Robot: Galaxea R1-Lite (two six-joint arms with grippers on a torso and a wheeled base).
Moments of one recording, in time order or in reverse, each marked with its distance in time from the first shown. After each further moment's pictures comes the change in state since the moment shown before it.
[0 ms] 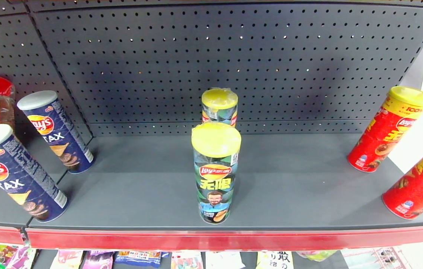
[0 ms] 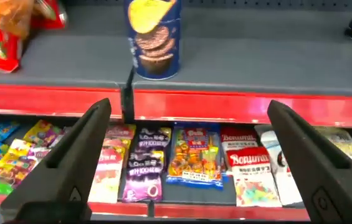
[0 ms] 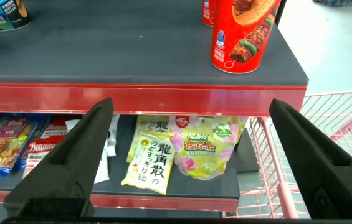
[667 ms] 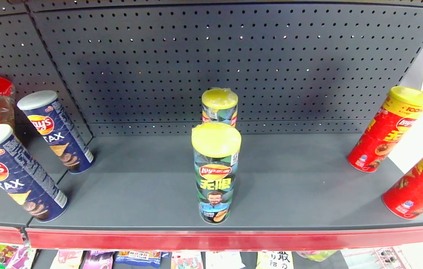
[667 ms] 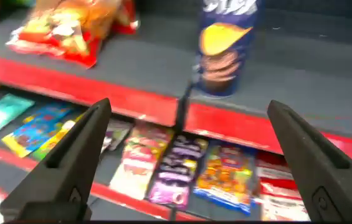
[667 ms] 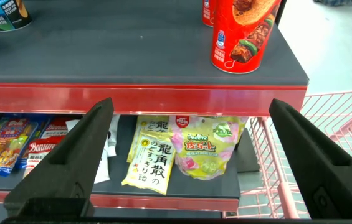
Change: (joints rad) left arm 0.010 0.034 -0.039 -0.017 0.257 -0.047; right arm 0.000 0.000 0.000 -0.001 0.000 0.003
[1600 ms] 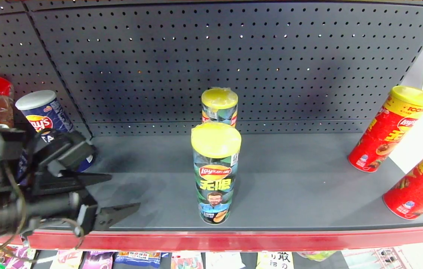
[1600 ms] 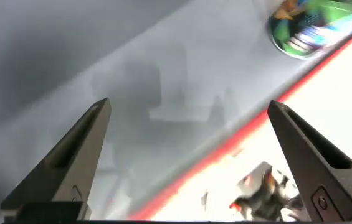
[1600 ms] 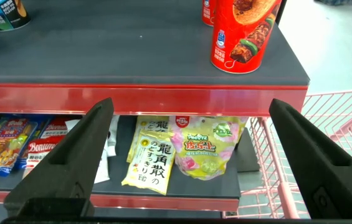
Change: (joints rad) left arm -0.291 1.256 -0.557 -0.095 -0.601 0.276; right arm 0.000 0.000 0.000 0.000 0.000 0.002
